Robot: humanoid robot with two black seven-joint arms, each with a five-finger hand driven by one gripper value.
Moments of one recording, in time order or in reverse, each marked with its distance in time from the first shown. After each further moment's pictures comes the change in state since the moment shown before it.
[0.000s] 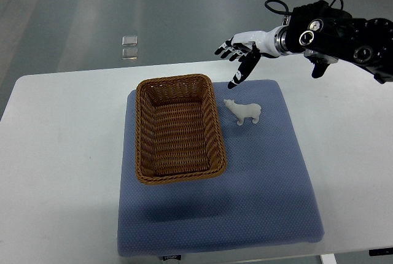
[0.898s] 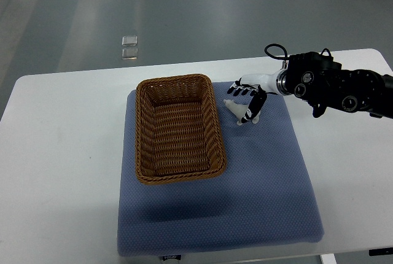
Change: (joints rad) left arm 0.000 0.000 0.002 0.000 0.000 0.000 0.000; right arm -0.178 0.026 -0.001 -0.002 -0.206 -0.071 0.009
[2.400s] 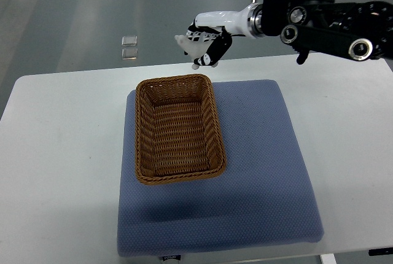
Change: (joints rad) left arm 0.000 0.000 -0.002 0.010 0.000 0.000 0.000; right arm 0.329 0.029 -0.001 0.181 0.043 -0.017 0.048
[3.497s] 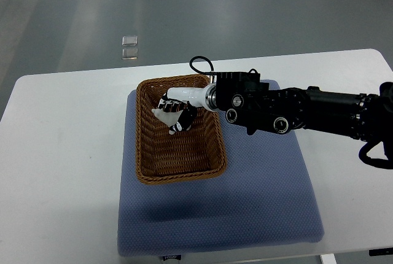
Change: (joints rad) left arm 0.000 0.000 -0.001 -0.007 0.000 0.000 0.000; right arm -0.285 0.279 -0.022 -0.227 -0.064 -0.102 0.031
